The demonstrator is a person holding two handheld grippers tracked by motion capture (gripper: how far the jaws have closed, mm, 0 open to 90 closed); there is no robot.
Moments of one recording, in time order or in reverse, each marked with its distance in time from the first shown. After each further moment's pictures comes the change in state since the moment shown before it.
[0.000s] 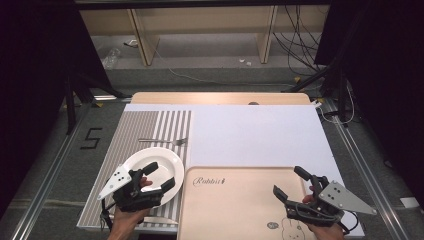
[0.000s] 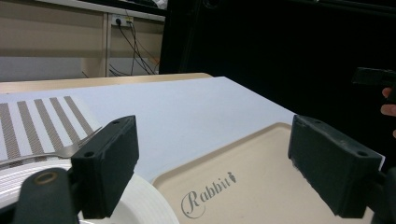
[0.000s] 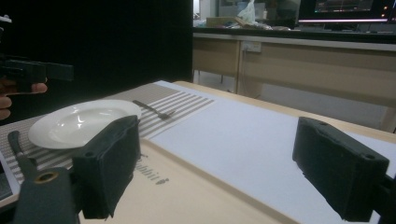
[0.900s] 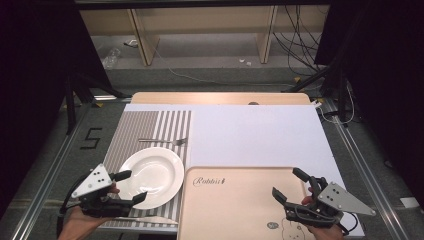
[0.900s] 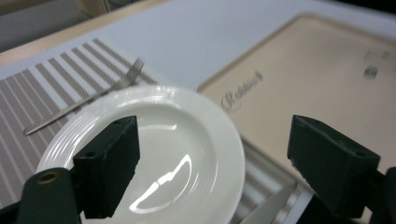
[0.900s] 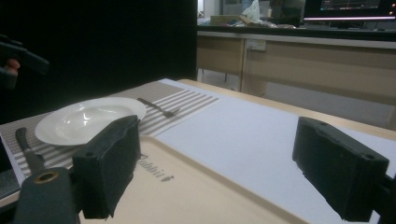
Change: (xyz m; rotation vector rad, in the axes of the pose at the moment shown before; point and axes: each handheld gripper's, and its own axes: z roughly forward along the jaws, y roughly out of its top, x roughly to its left) left arm 0.019 0.033 -0.056 0.430 0.035 0.264; right arm 0.002 -0.001 0.000 0.007 0.017 -0.003
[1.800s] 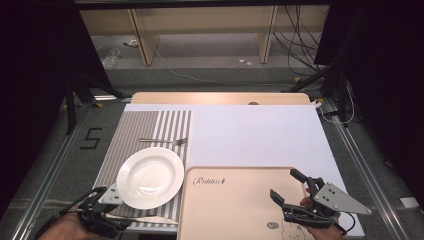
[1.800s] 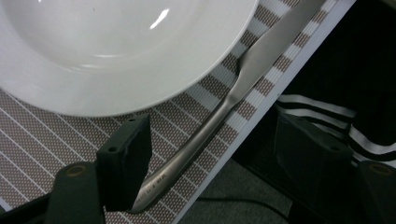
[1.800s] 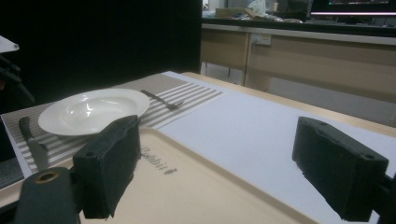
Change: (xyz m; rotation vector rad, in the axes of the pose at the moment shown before) left arm 0.008 -0.039 0.011 0.601 -0.045 0.091; right arm 0.003 -0.002 0.003 0.026 0.017 -0.020
